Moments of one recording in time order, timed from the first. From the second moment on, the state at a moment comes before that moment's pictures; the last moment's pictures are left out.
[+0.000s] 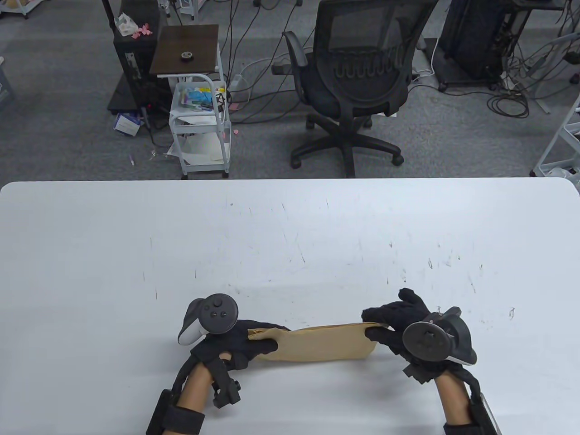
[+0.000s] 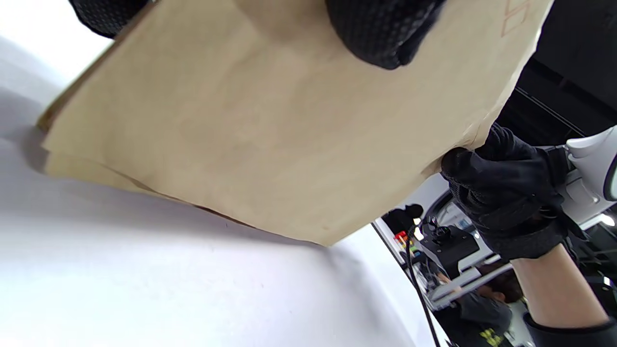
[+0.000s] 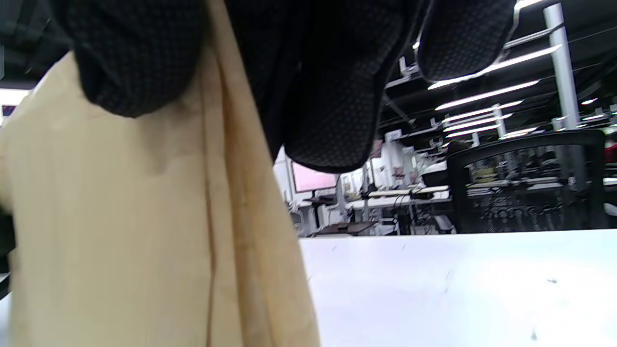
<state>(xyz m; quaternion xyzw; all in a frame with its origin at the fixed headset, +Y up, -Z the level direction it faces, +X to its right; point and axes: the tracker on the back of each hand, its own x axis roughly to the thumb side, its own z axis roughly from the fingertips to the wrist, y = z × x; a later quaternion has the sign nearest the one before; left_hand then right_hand) -0.161 -0.745 -0.334 -0.18 -0.32 0.39 0.84 0.200 -0.674 -0.302 0.25 -0.18 0.93 0.18</state>
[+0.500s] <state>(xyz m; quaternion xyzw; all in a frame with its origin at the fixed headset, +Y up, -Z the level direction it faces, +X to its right) -0.177 -0.749 -0.336 -0.12 -0.28 0.40 0.86 0.221 -0.740 -0.335 0.22 0.13 0.88 0.41</state>
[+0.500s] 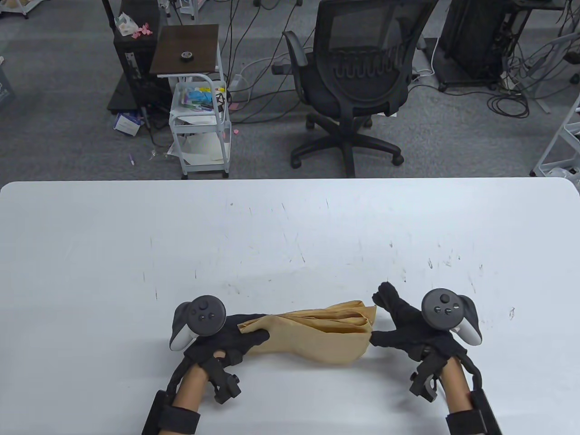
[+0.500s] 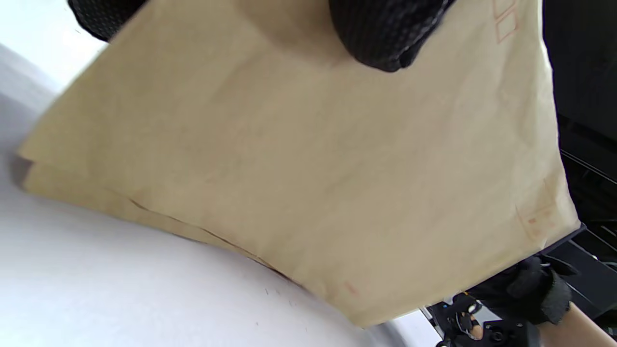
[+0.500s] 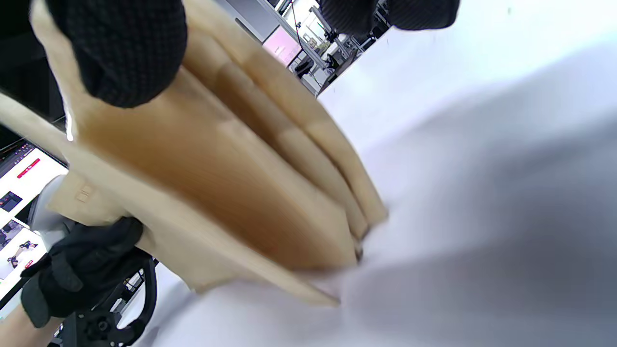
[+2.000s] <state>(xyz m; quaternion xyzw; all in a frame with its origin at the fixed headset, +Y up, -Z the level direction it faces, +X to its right) -0.164 -0.759 -0.334 -0.13 -0.25 0.33 0.90 0.189 -0.743 -0.331 0.19 -0.02 0.91 0.37</state>
